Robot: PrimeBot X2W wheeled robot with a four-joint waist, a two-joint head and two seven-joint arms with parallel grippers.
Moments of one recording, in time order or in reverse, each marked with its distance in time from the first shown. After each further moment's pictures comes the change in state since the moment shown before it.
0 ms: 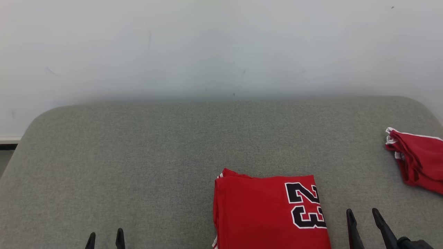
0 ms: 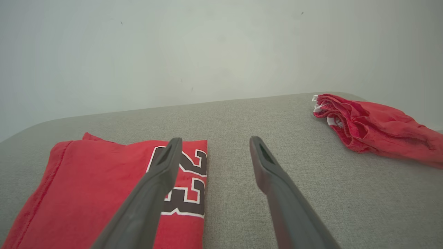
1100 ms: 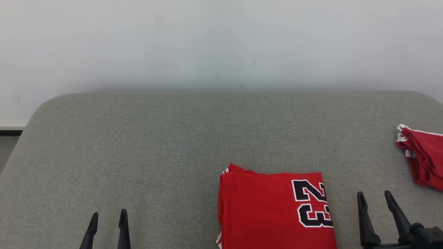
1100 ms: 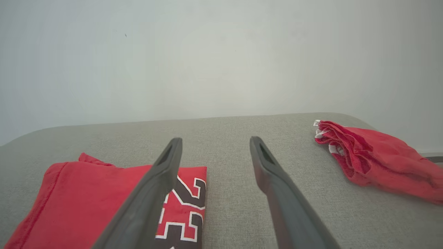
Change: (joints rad) left arm -0.030 0.001 -0.032 -0.098 -0.020 0.001 0.000; right arm -0.017 0.017 -0.066 -0.125 -0.040 0.000 0.067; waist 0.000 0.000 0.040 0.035
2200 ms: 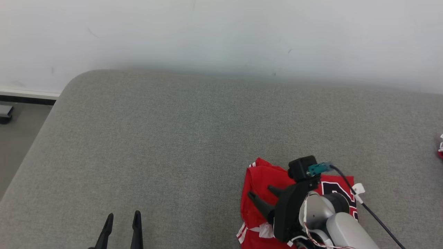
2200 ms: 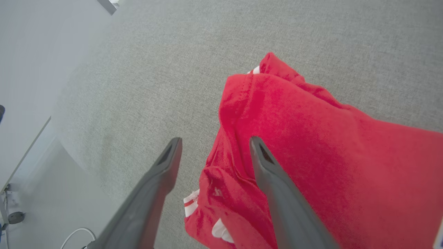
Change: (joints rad) left arm -0.030 0.000 -0.063 0.073 -0.042 0.002 0.000; right arm -0.408 0.070 0.379 0.209 0.241 0.000 0.790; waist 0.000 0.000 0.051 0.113
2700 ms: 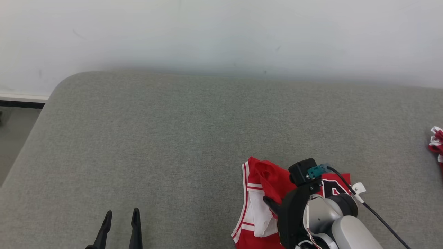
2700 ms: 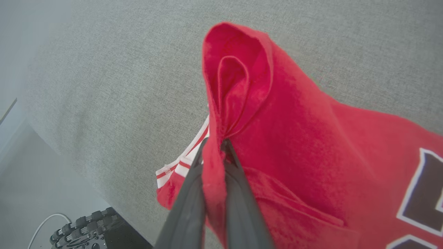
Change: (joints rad) left arm -0.006 0.001 0.004 -0.008 0.003 0.004 0.000; right arm 0.037 -0.037 -0.002 -0.095 -0.077 0.000 0.114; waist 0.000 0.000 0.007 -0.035
